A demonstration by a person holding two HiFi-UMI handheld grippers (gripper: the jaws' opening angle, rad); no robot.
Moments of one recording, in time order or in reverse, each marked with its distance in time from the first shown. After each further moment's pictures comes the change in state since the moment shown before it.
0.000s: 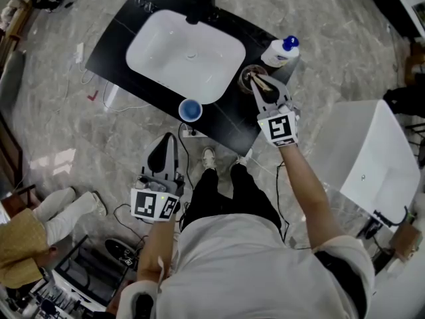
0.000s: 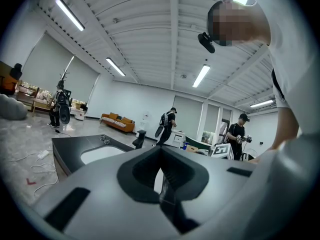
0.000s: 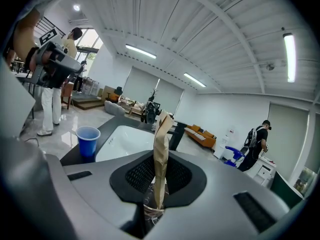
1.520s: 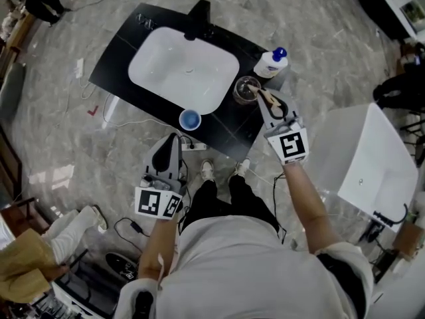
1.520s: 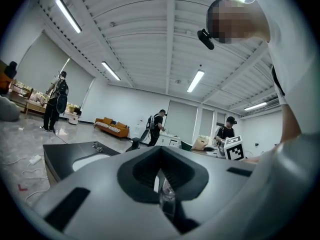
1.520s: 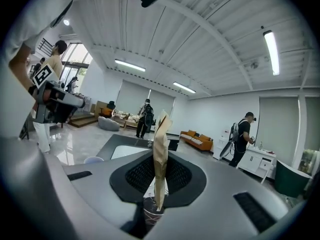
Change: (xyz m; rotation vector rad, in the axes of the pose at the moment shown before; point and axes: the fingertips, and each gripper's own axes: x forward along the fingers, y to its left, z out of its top) left arm 0.009 -0.013 0.026 0.019 -0.064 -0.063; right arm -0.060 -0.022 0.067 0.122 -0.120 -0.047
